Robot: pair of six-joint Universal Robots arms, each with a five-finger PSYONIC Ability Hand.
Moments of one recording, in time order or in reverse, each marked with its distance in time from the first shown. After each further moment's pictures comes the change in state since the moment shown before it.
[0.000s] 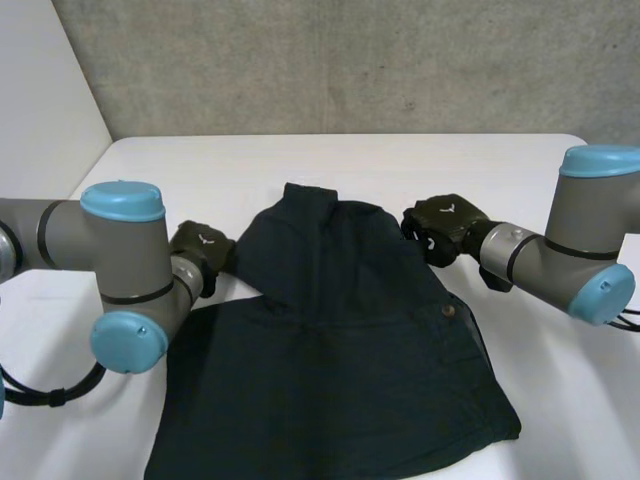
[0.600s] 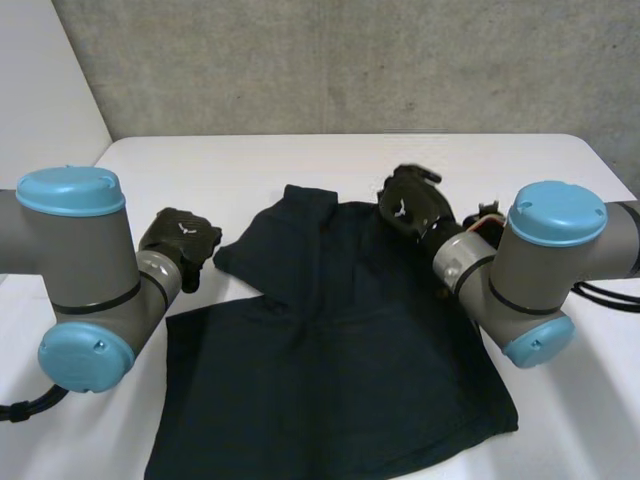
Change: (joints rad) left arm 0.010 0.222 -0.175 0.009 0.007 -0.014; right arm 0.189 -0.169 0.301 -0.476 0.244 -0.926; left_hand 0.000 0.003 0.004 0.001 0.000; right_hand 0.016 0.000 0.008 0.008 0.014
